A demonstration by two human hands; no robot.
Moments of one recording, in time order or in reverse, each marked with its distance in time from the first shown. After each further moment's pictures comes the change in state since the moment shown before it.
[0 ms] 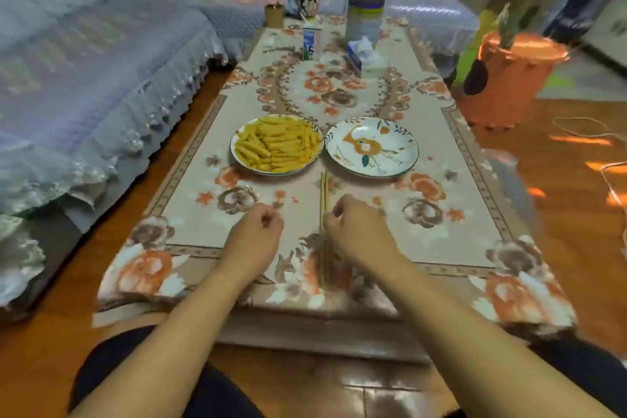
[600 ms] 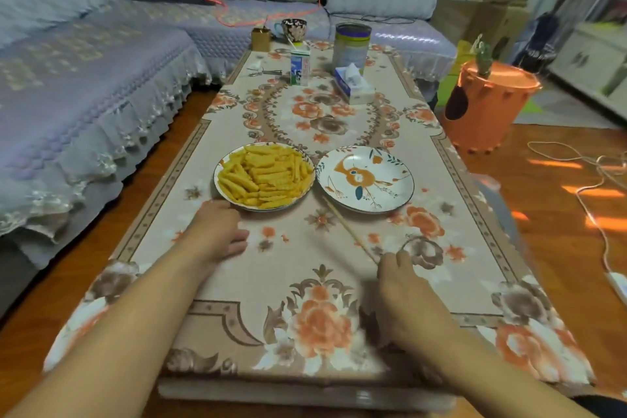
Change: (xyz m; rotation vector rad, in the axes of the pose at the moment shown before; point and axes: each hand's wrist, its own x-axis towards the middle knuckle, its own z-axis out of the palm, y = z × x) left_hand 0.084 0.018 -0.036 -0.536 -0.060 -0.355; right_hand -0.026 0.041 -0.029 -0.358 -0.099 -0.016
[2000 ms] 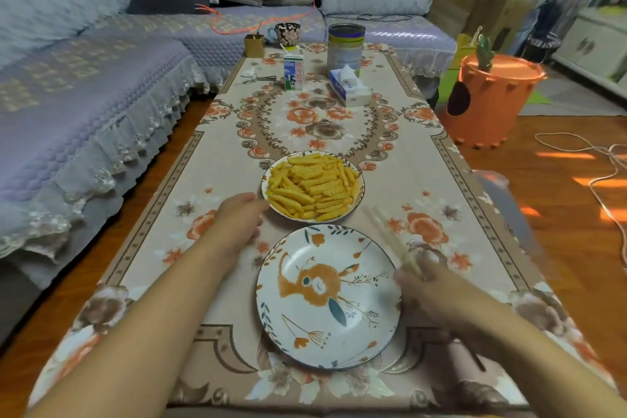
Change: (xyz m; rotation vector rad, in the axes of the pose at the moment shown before) left_hand 0.012 0.029 0.043 0.174 -0.003 0.135; right_hand 0.022 0.048 -0.033 0.682 -0.188 0.369
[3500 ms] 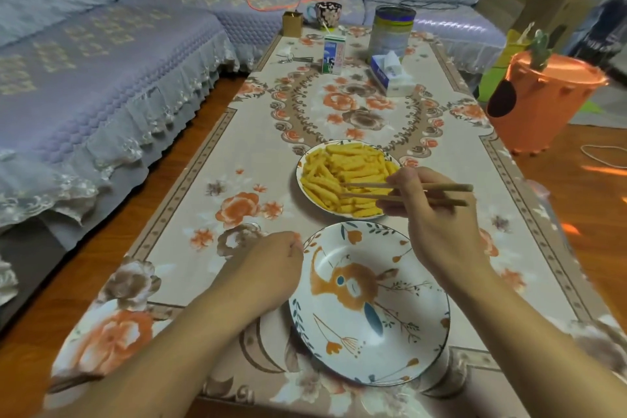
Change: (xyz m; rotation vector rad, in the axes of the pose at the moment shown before) left_hand -0.035 -0.050 -0.018 0.795 -0.136 0.210; right_hand 0.041 -0.094 0.043 0.446 0.353 -0.650
